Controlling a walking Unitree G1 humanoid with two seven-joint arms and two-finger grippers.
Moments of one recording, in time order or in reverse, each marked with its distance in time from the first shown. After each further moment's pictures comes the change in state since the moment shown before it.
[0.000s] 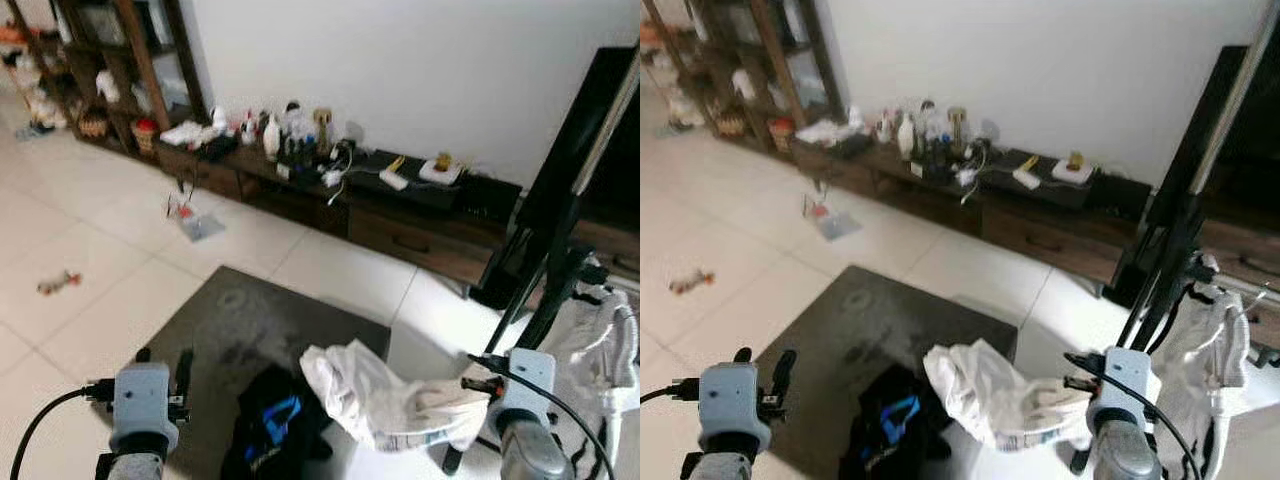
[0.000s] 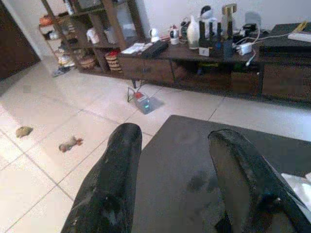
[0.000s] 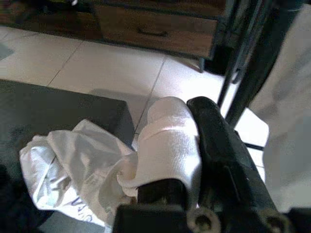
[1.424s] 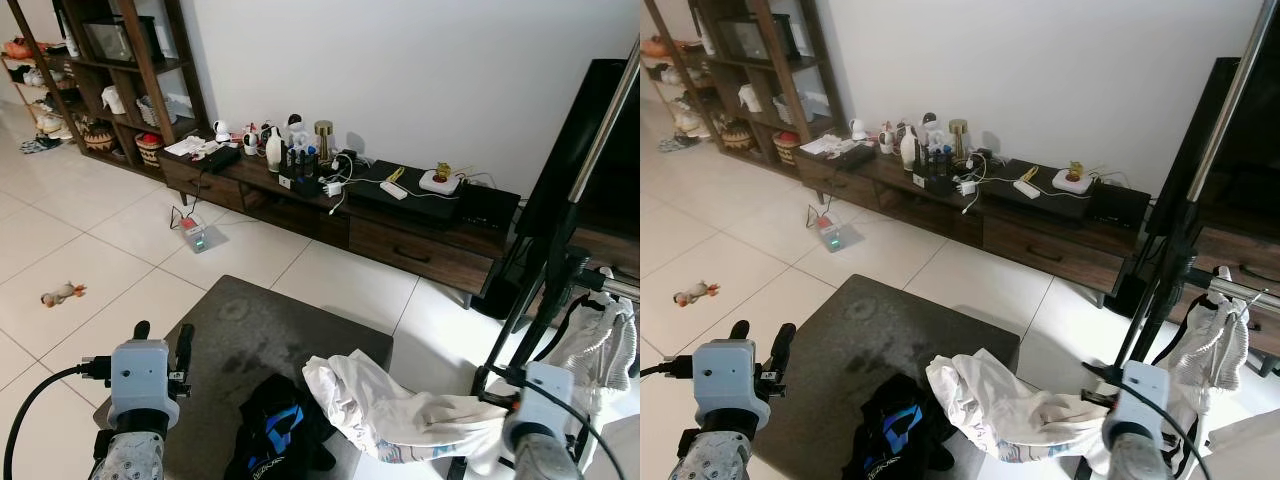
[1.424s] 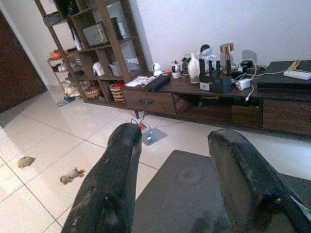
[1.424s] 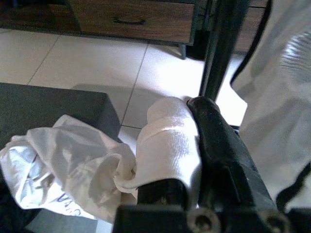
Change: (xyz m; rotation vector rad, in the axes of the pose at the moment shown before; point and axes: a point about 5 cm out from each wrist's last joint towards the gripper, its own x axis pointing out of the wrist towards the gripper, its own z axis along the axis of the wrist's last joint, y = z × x) left arm 0.008 0.000 0.027 -0.003 -0.097 0.000; right arm -0.003 -0.017 -0.015 0.024 0.084 -0.097
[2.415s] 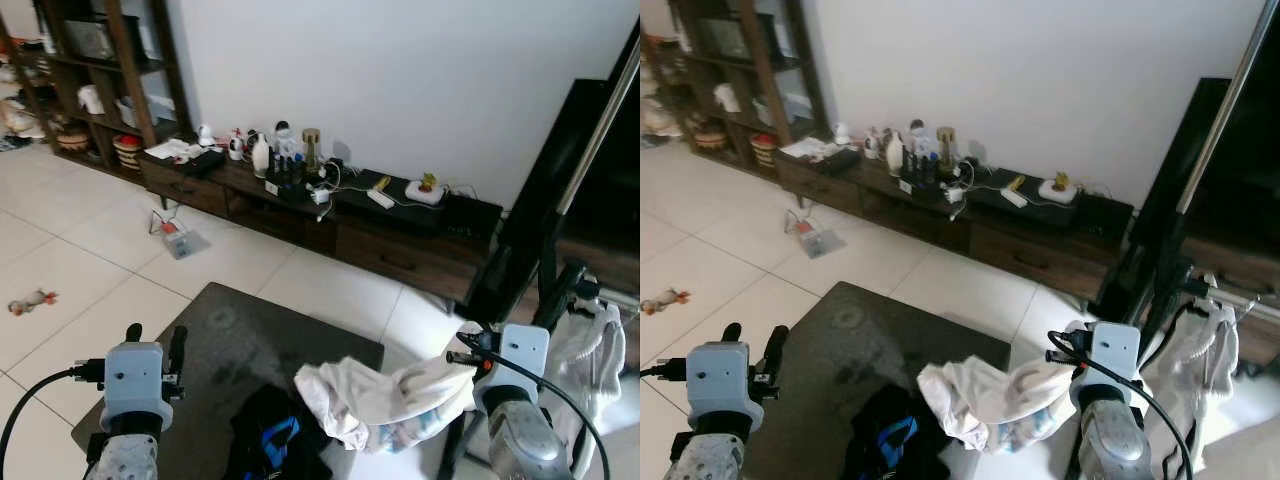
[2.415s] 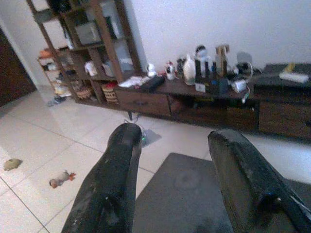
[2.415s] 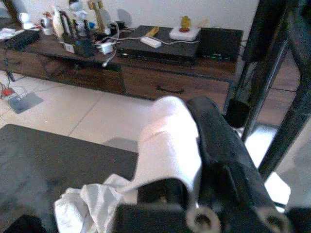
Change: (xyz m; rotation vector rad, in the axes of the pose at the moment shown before) left arm -0.001 0.005 -0.001 0.018 0.003 0.022; right arm -0.017 0.042 0.054 -0.001 -0.255 0.196
